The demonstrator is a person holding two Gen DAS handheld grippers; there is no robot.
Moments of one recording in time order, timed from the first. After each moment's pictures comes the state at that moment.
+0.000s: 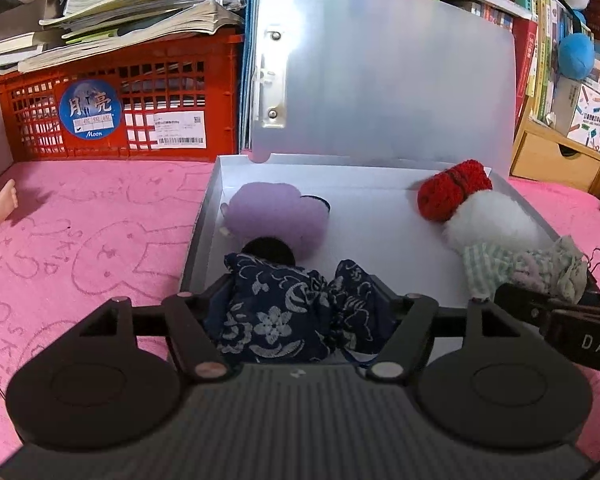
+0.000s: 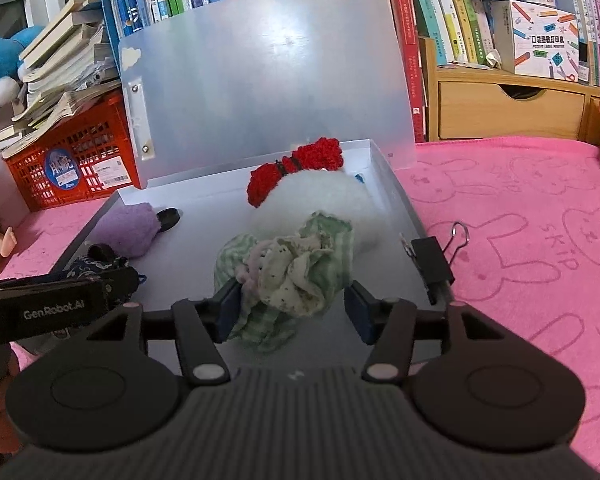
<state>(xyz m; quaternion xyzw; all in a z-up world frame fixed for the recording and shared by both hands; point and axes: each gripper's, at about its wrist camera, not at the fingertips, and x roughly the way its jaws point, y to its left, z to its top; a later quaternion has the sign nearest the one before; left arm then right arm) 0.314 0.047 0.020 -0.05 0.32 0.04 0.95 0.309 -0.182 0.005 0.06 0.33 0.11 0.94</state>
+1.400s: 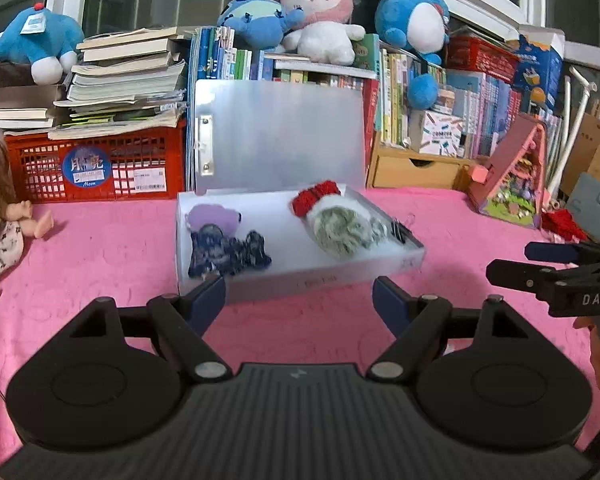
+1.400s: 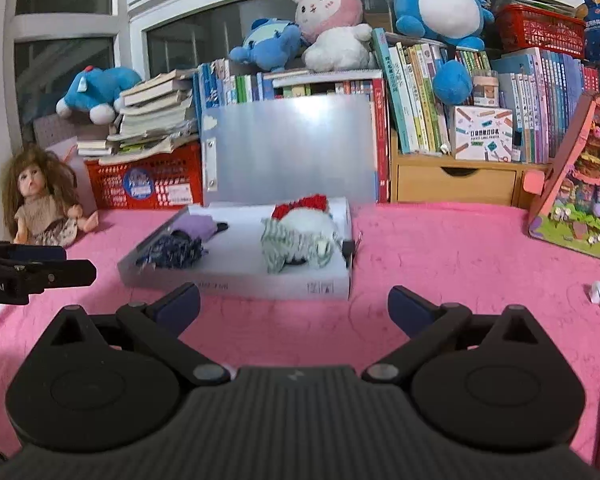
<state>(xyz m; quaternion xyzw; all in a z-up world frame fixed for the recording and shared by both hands) 0.092 0.019 0.088 -0.02 0.23 -0.08 0.97 0.121 -0.257 0.070 0.01 0.22 0.16 0.96</state>
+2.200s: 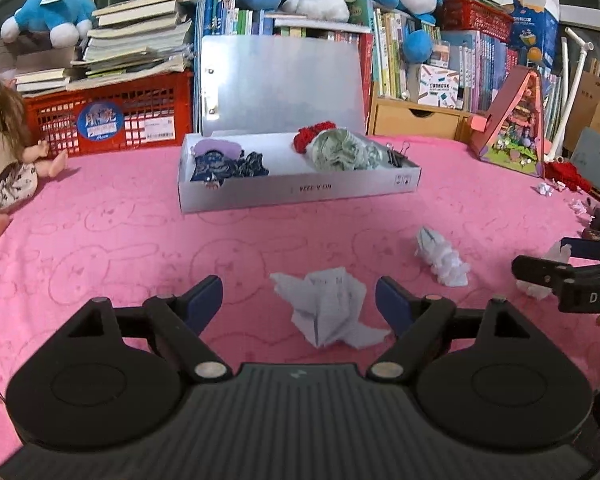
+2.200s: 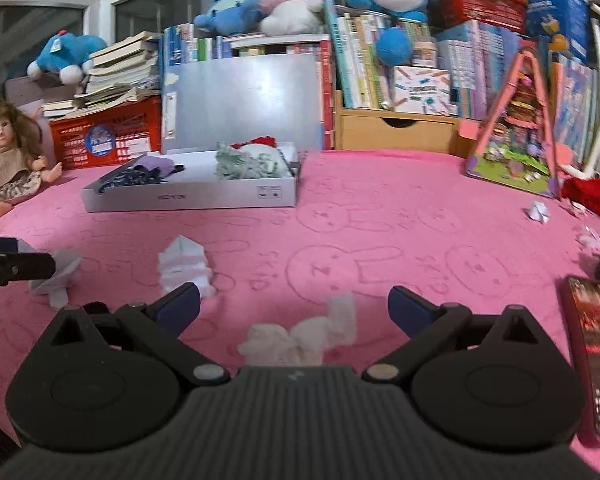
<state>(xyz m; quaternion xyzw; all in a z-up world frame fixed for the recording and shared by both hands) 0.036 0.000 0.015 -0.01 0.26 -0.06 0.96 0.051 -0.273 0.004 0.00 0.23 0.07 0.97</state>
